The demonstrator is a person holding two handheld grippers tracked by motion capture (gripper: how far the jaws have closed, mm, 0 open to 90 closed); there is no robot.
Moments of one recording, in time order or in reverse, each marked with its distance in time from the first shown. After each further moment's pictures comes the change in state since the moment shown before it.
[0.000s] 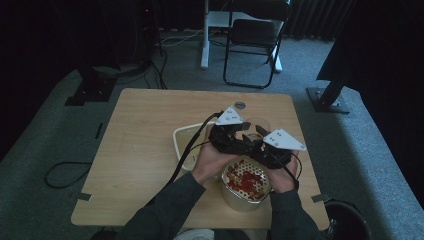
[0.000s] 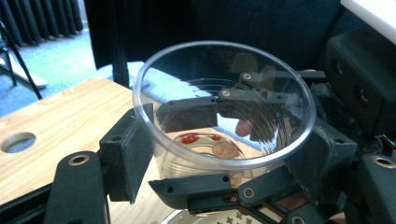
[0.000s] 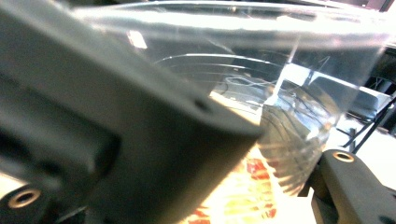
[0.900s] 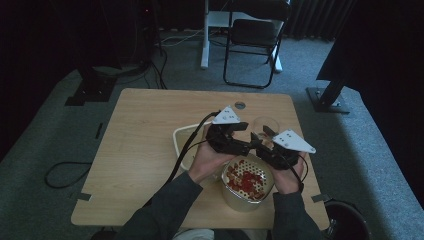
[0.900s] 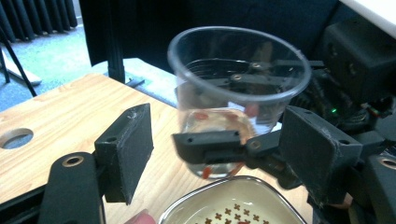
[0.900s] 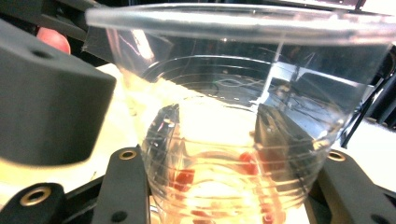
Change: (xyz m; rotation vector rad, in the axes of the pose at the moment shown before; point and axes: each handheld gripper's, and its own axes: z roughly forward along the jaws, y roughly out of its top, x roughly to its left) left arm 0.006 -0.001 -0.008 0.011 -0.021 -0.005; right arm -0.012 -0.007 -0.010 -0.024 -0.052 0.063
